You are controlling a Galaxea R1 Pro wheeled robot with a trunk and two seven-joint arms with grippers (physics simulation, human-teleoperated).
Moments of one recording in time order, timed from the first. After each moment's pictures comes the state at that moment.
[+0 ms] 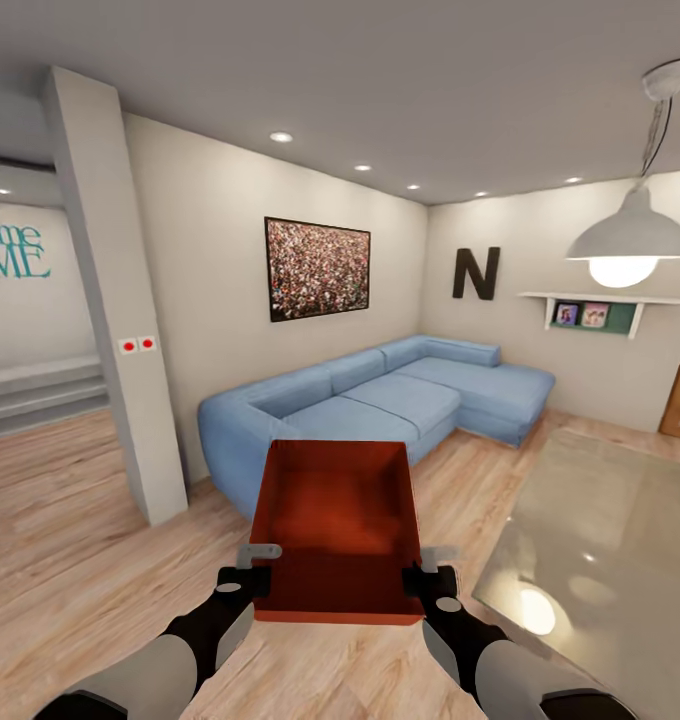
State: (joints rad) left arm -0.69 -0.09 -0.24 -0.23 0.19 0.02 0.23; right arm -0.71 0.13 0.05 -0.11 0.06 -0.21 -0.20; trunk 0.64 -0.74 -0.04
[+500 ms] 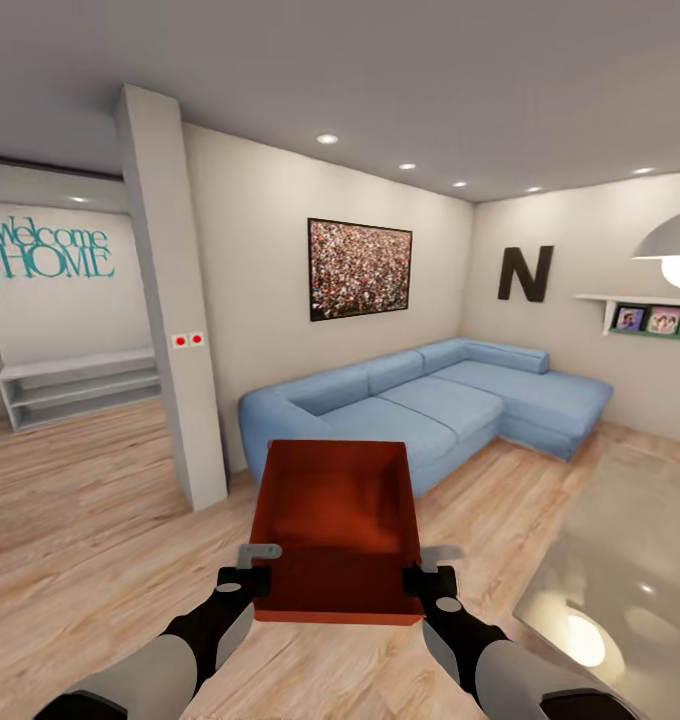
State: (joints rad) left arm -0.69 -0.09 -0.24 -0.23 0.19 0.02 0.23; right arm -0.71 0.13 0.04 -0.11 0.06 -0.21 -0.20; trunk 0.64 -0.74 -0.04
